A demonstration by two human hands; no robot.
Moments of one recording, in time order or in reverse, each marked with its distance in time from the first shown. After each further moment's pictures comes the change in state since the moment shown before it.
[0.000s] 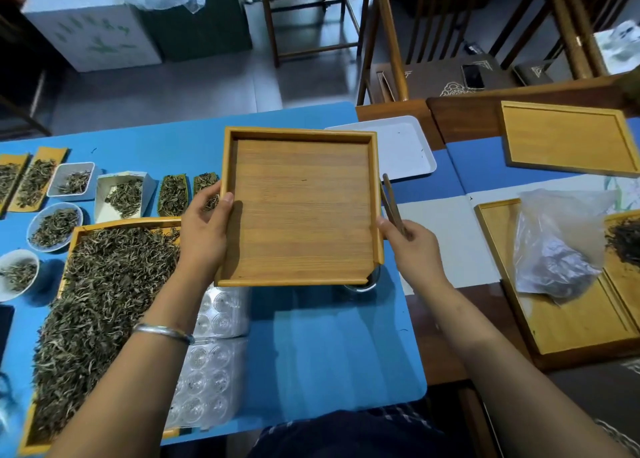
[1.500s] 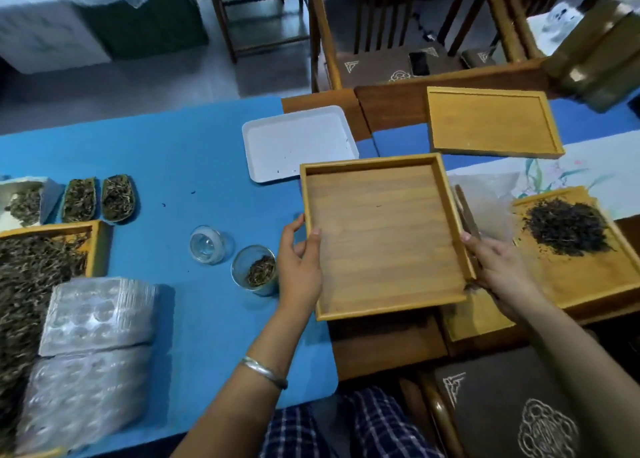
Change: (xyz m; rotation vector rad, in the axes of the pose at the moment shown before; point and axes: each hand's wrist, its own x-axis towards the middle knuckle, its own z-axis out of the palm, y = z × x) left_hand -0.144 -0.019 0.261 -0.159 -0.125 -0.125; right_hand 0.031 0.112 -0.253 0.160 0.034 0.201
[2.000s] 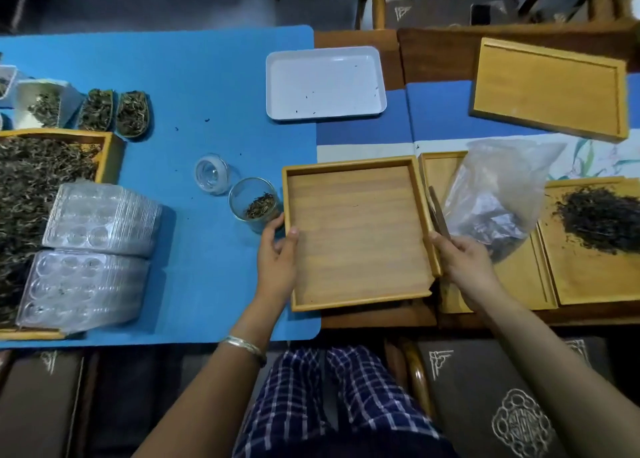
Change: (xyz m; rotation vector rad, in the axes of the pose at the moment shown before) left_hand -0.049 -0.067 -0.028 0.007 0.196 -0.156; right_hand 0.011 0.062 0.027 -0.140 -0.121 0.014
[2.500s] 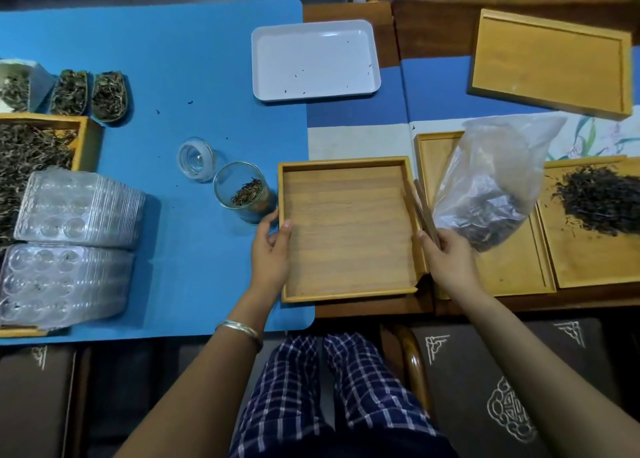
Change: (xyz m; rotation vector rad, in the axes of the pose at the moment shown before) left_hand 0.011 -0.032 -0.002 0.060 -0.018 -0.054; right_hand -0.003 0.028 0.010 -0.388 0.066 -0.212
